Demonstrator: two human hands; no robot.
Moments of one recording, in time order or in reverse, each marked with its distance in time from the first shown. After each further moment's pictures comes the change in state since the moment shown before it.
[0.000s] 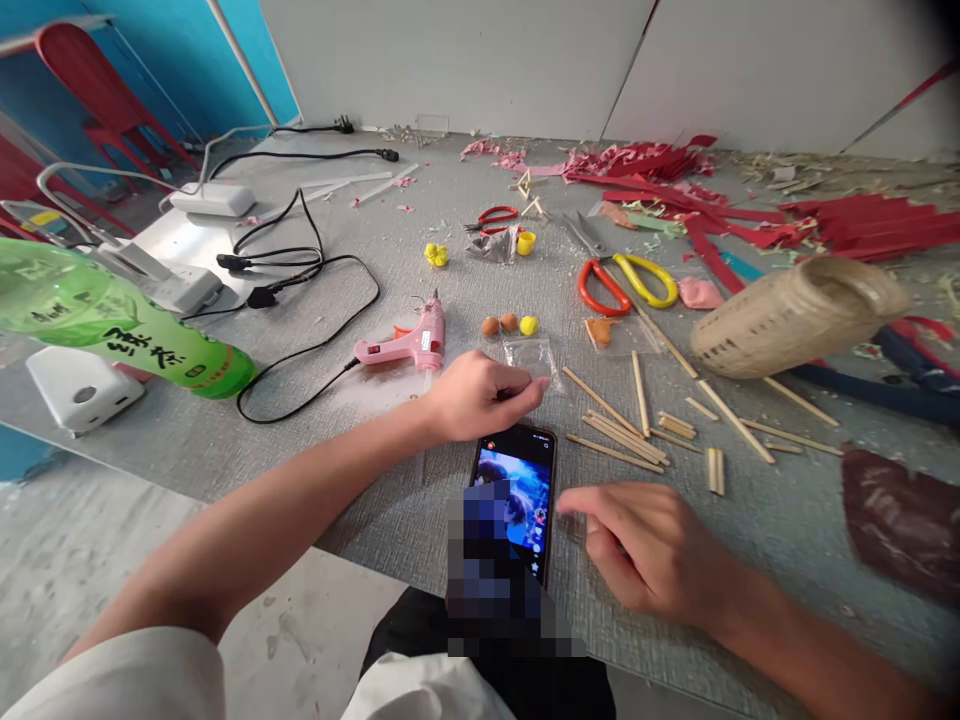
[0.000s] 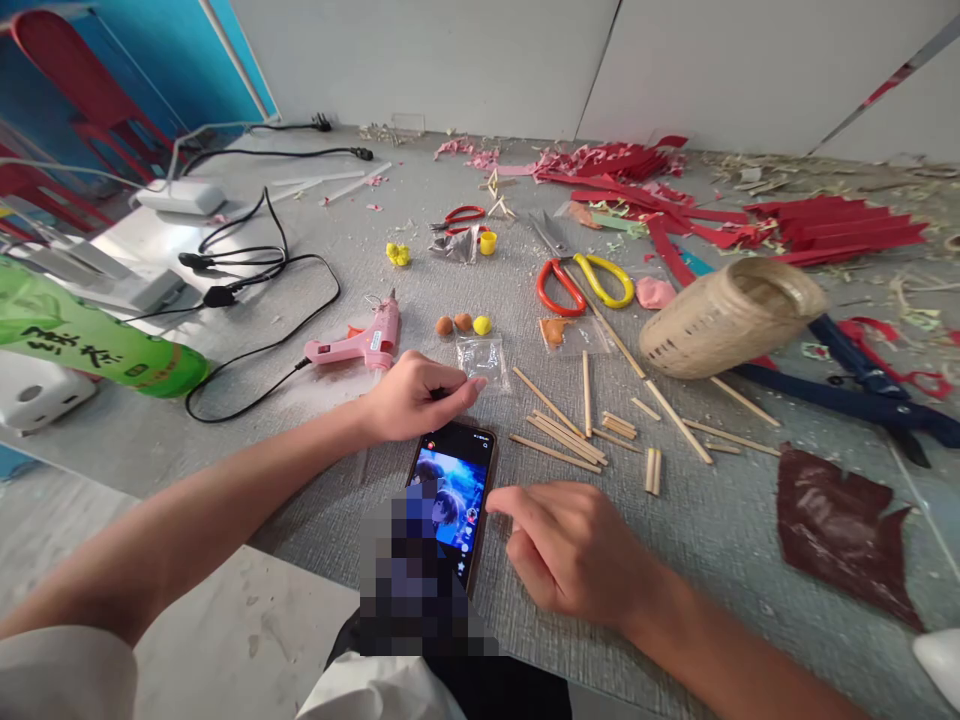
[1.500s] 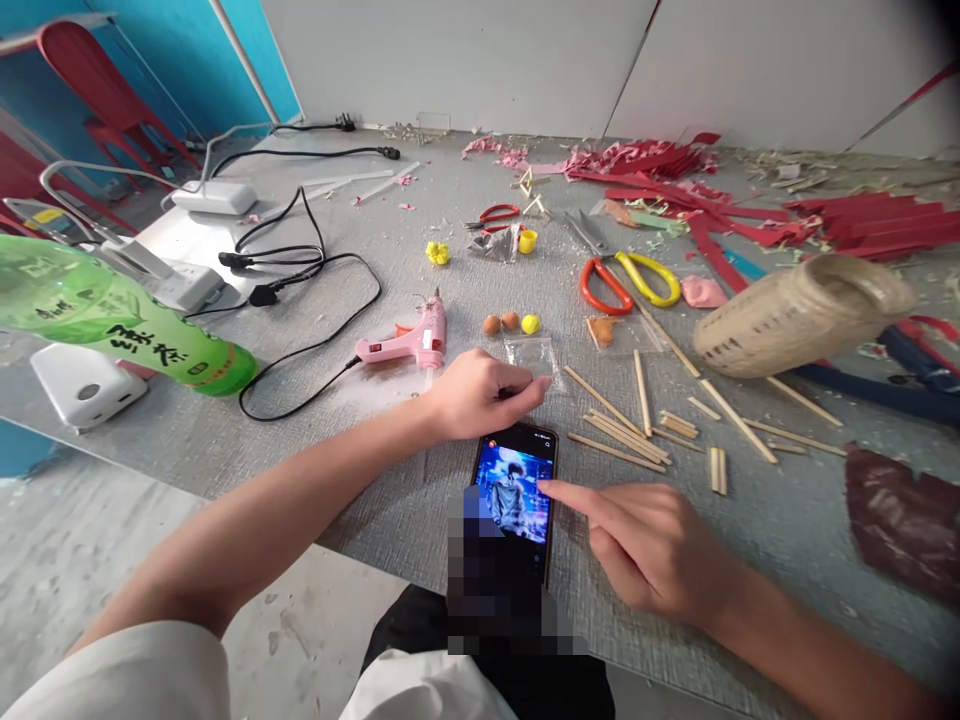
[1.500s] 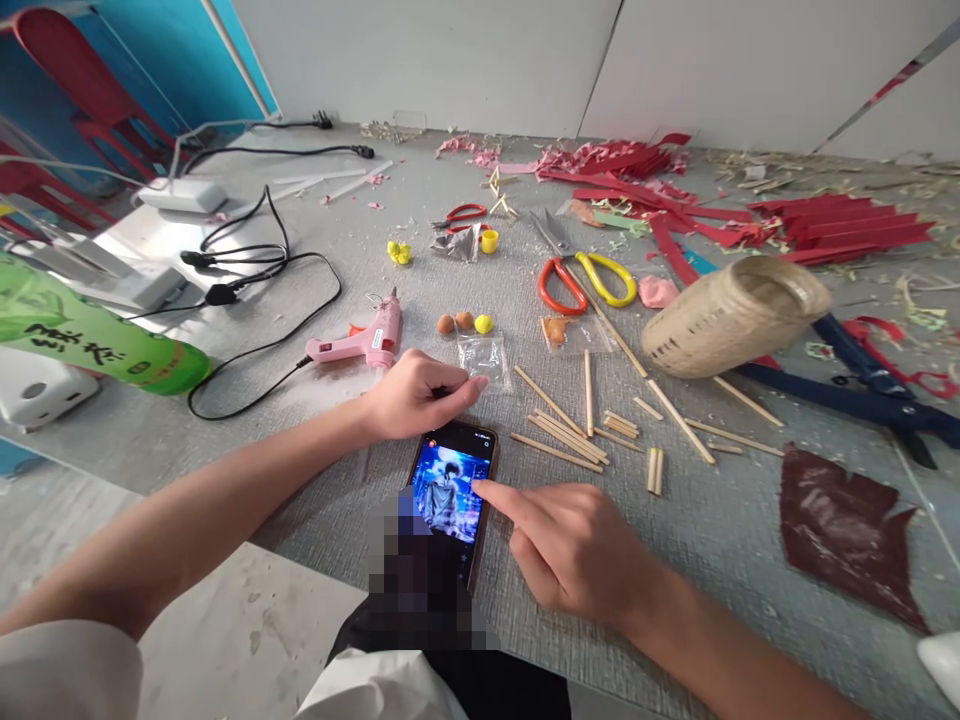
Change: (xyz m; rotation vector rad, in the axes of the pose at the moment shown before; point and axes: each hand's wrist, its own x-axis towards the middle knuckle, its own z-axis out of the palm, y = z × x) left_hand 0.000 0.000 0.001 0.020 -0.006 0.000; right_hand 0.000 0.001 0.000 0.027 -0.023 -0.005
